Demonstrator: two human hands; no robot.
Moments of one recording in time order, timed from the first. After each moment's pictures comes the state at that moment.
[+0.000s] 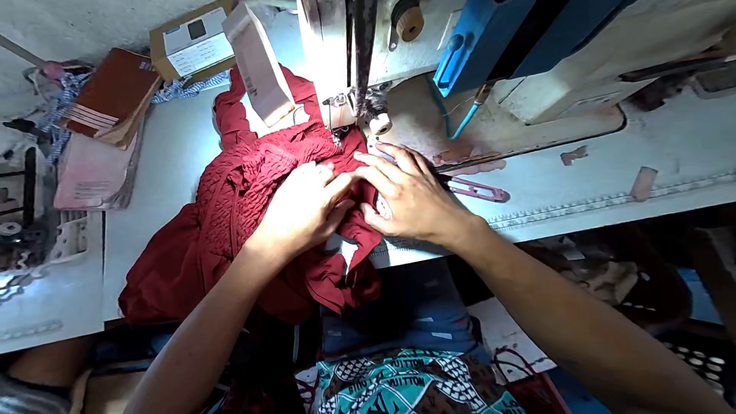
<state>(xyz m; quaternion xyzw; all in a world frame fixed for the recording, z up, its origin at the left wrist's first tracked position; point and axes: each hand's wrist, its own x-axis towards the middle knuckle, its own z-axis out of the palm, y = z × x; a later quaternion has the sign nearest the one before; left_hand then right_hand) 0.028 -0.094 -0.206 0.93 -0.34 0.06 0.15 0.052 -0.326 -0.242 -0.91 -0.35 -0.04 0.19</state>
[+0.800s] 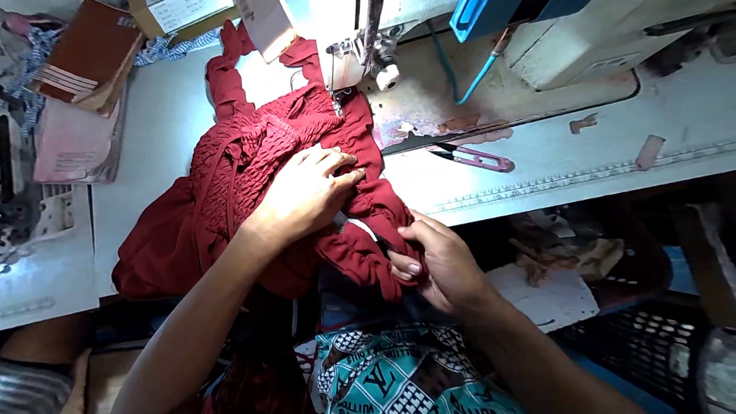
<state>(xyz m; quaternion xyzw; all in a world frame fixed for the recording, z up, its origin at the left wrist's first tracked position) 0.013 -0.093 -0.212 0.92 -0.37 -0.02 0.12 -0.073 -0.319 -0.200 -0.54 0.14 0.27 0.79</state>
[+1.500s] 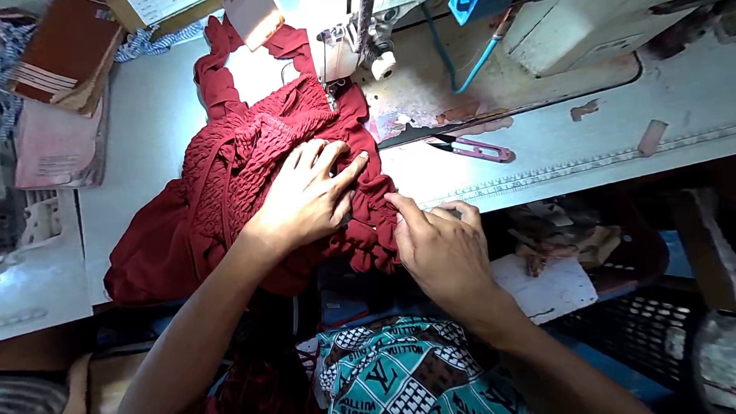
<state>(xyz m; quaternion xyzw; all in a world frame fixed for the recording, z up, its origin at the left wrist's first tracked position) 0.006 -0.102 -0.214 0.94 -0.32 -0.05 0.07 -0.075 -0.328 -0.219 -0.98 -0.16 -0.05 0.13</state>
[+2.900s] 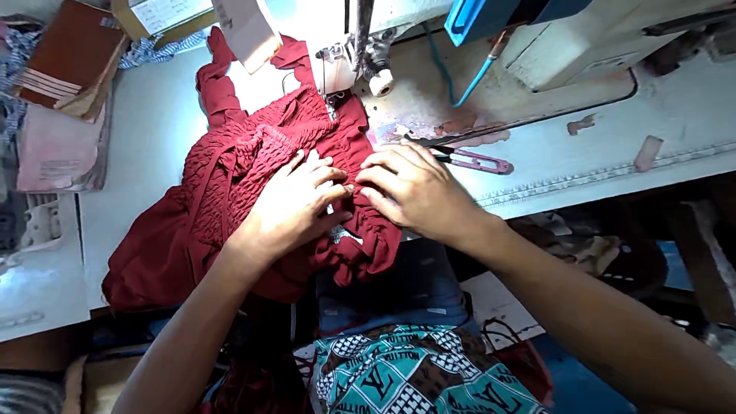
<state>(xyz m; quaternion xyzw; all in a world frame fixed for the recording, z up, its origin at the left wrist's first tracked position) 0.005 -0.086 -0.210 0.92 -0.36 -0.02 0.15 0.023 -0.338 -0.228 -0.89 -0.38 -0.04 0.23</state>
